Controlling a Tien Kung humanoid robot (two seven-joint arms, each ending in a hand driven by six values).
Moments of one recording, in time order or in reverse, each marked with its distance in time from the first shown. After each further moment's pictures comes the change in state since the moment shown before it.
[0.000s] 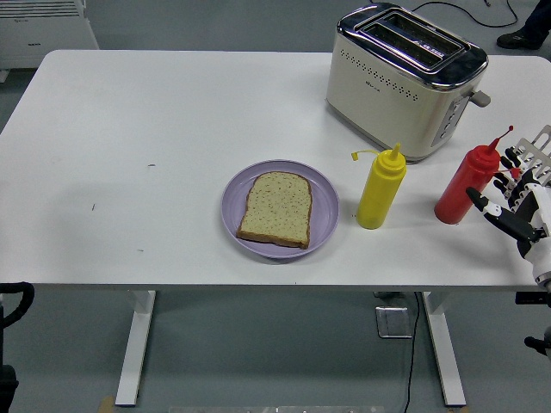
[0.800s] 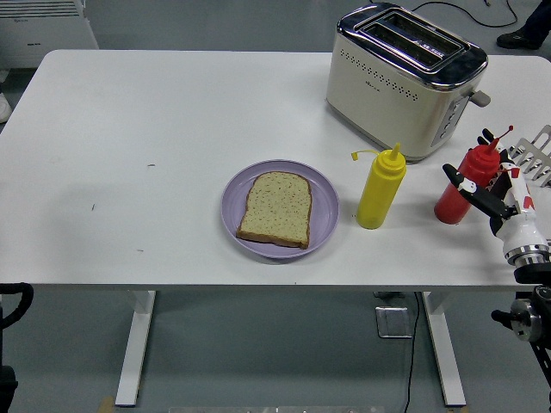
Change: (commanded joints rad) left arm 0.001 0.000 -0.006 0.001 0.000 0.000 -0.001; right arm 0.133 0.066 -0.074 -0.091 0.061 -0.079 0.013
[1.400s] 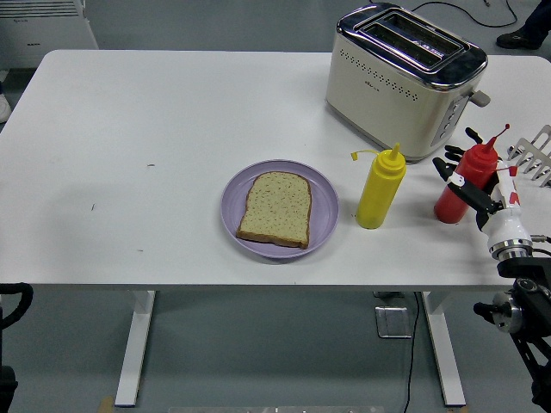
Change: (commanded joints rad) left arm 0.001 -0.002 -0.002 0.001 -0.001 0.001 0.000; right arm 0.056 0.026 -0.069 -0.056 0.065 -0.048 0.035
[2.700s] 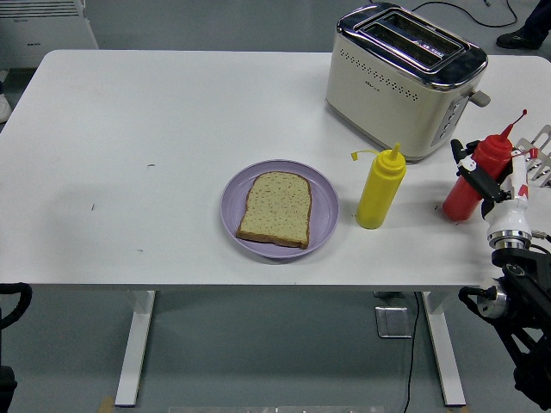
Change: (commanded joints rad) left arm 0.001 -0.001 -0.004 -0.001 0.001 0.002 0.000; right arm 0.061 0.020 -0.050 -0.052 0.179 -0.136 0.126
